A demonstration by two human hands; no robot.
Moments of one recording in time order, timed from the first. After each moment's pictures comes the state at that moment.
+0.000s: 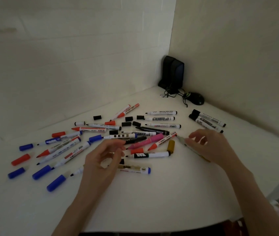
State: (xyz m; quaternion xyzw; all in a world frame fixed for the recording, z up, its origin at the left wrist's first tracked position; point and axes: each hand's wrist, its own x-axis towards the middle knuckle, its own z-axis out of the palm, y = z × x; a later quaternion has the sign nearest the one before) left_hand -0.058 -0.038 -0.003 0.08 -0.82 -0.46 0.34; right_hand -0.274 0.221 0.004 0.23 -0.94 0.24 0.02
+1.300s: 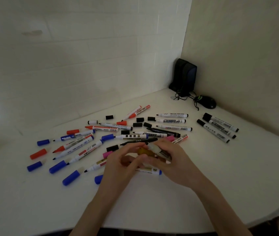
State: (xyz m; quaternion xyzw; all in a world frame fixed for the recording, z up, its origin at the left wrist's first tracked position) left_hand -0.064 -0.025 -0.004 0.10 -0.79 -0.53 0.29; right_hand -0.183 0.122 -0.003 0.49 -0.74 0.47 -0.07
